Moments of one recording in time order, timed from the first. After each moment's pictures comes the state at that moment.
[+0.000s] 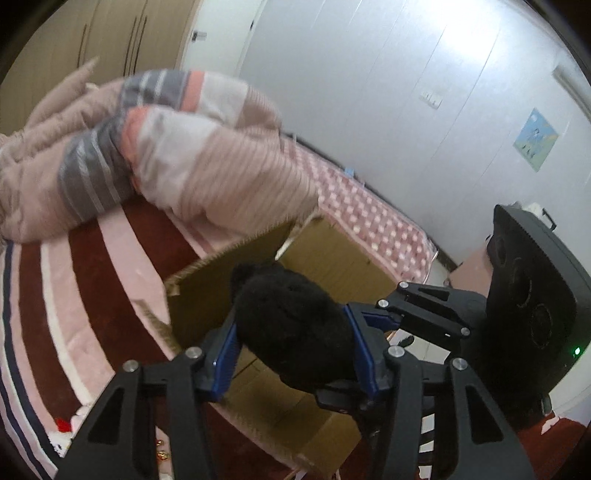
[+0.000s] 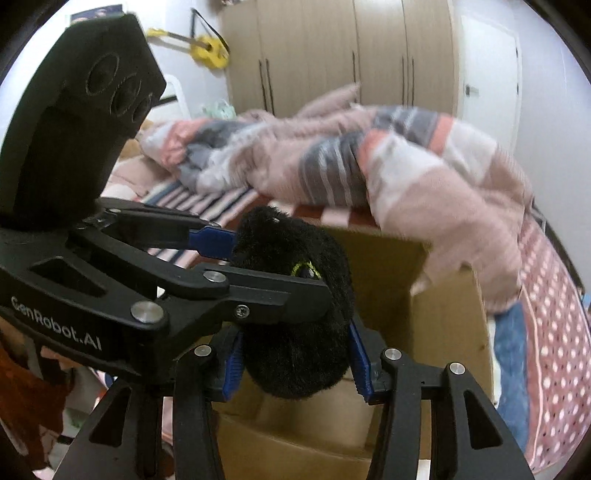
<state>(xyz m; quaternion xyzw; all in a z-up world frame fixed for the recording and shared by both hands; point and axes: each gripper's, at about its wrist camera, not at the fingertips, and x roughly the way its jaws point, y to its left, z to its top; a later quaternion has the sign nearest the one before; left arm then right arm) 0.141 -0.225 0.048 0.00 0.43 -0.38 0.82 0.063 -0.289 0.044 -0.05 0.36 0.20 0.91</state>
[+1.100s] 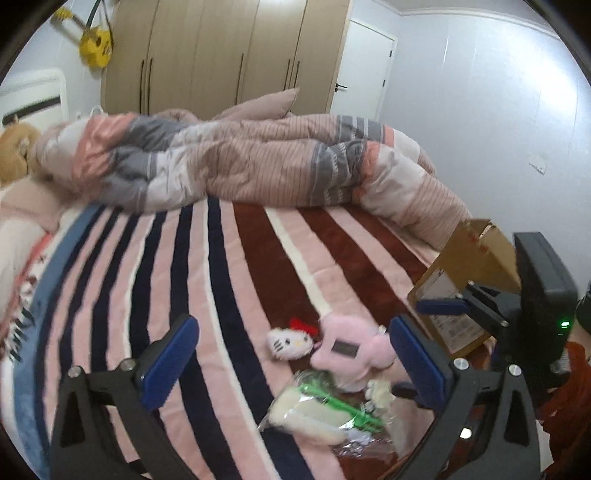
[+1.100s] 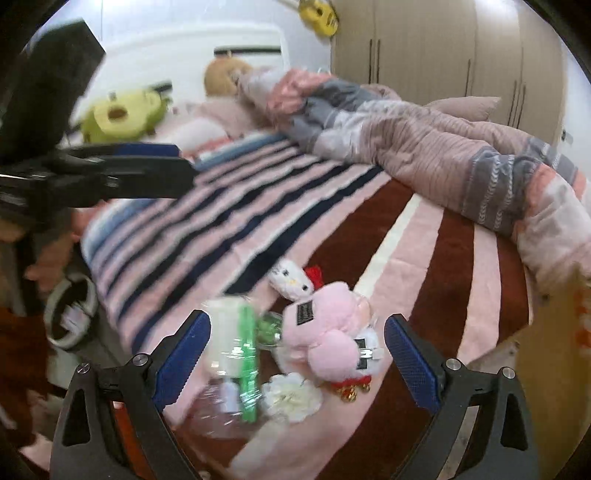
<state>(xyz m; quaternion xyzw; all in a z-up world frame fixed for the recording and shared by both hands) 0.044 0.074 0.010 -0.05 0.35 -0.14 0.92 0.056 -0.079 -0.026 -0.15 0.37 0.34 0.85</state>
